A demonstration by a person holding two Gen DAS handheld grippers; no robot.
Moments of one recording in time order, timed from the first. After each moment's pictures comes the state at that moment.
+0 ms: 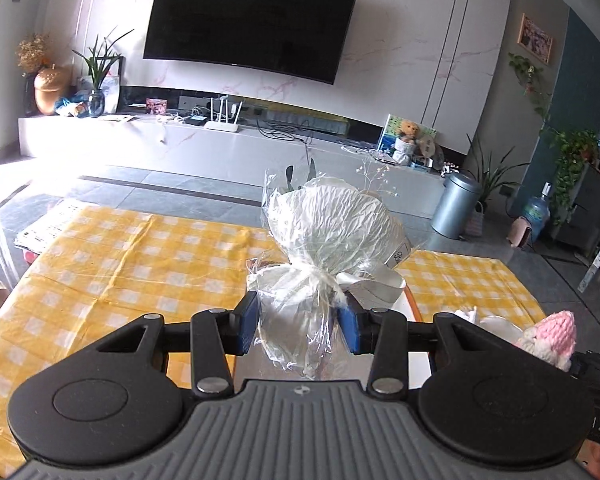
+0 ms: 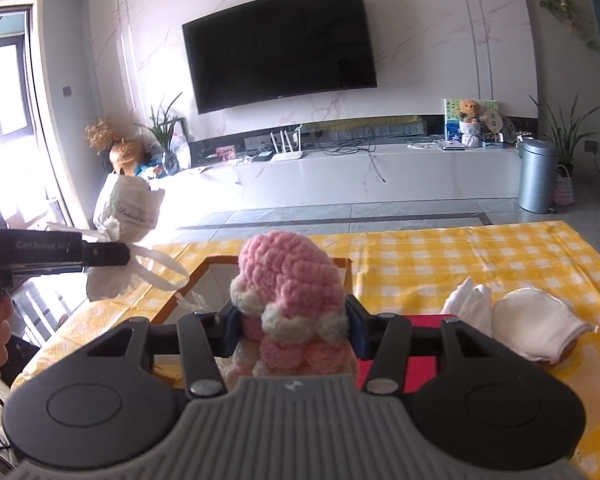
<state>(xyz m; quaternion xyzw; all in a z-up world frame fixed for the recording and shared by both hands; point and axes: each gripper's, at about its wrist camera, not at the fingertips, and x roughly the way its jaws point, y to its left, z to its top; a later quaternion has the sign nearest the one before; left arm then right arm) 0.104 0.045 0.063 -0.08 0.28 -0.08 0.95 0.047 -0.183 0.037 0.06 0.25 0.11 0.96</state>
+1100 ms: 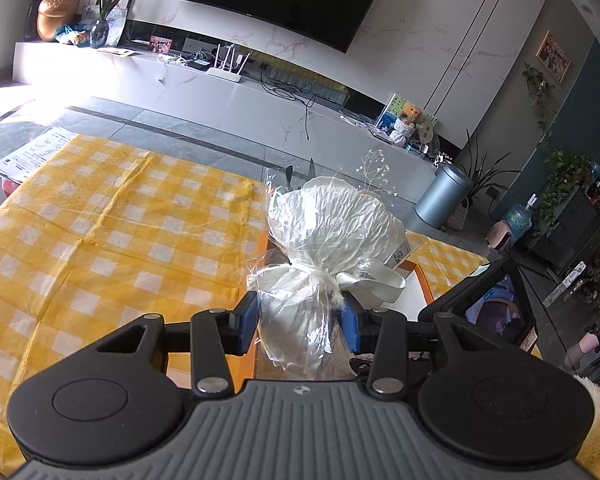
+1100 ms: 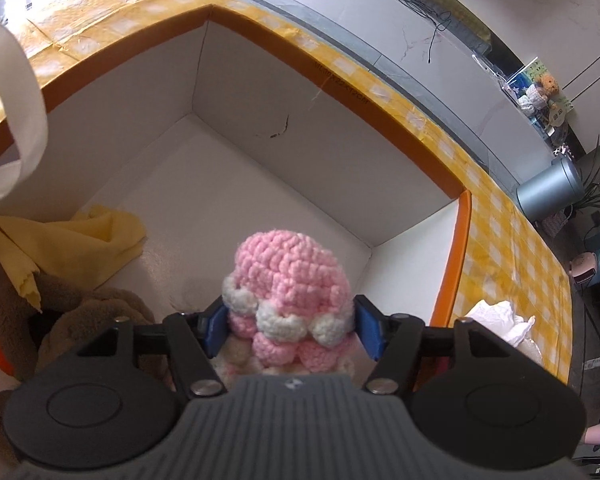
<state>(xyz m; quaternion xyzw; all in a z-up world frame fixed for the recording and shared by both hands) 0.122 0.098 0.040 -0.17 0.34 -0.12 0.92 0.204 -0.077 -0.069 -0.26 0.48 0.09 0.83</state>
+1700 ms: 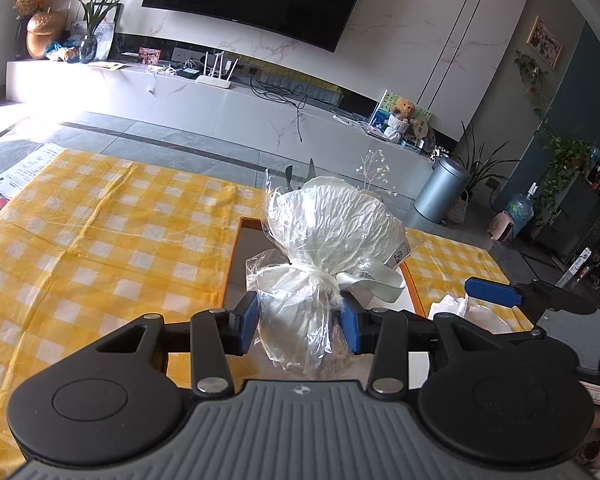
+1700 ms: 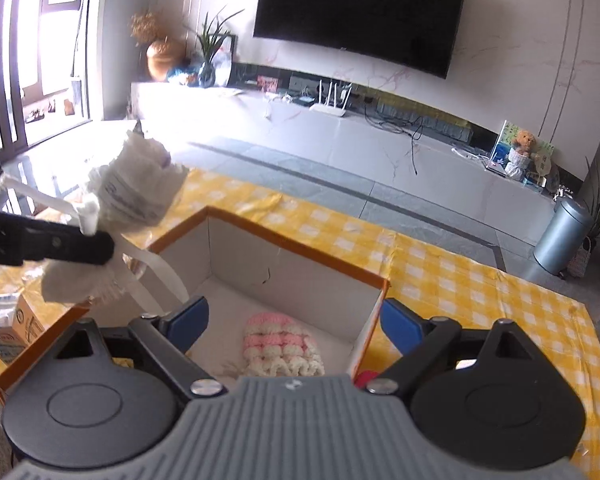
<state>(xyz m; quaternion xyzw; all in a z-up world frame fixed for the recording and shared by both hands) 0.122 0.052 0.045 -0.13 0.33 -0.12 0.93 0.131 -0.141 0.022 -0.10 0.28 0.15 0.94</state>
